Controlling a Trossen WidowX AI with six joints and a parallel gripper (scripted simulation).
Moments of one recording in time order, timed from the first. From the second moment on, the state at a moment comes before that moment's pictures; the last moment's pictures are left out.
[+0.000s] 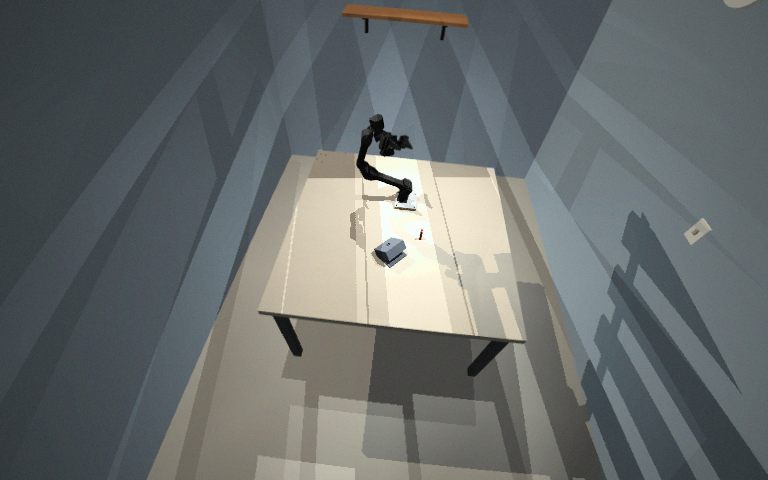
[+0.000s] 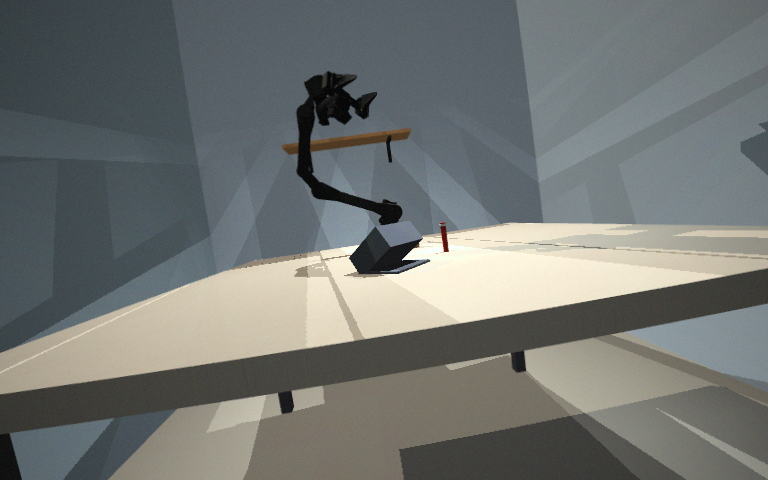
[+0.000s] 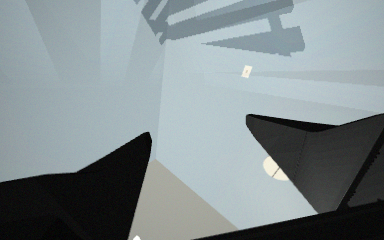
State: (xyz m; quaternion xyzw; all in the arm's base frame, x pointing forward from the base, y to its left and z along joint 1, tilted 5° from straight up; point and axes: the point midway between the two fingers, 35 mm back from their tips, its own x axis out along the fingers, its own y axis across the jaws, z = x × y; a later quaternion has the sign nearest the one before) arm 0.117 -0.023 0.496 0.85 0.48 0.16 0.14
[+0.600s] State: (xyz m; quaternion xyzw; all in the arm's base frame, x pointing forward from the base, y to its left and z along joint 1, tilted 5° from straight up) arm 0.087 0.056 0.487 0.78 0.44 0.19 0.40
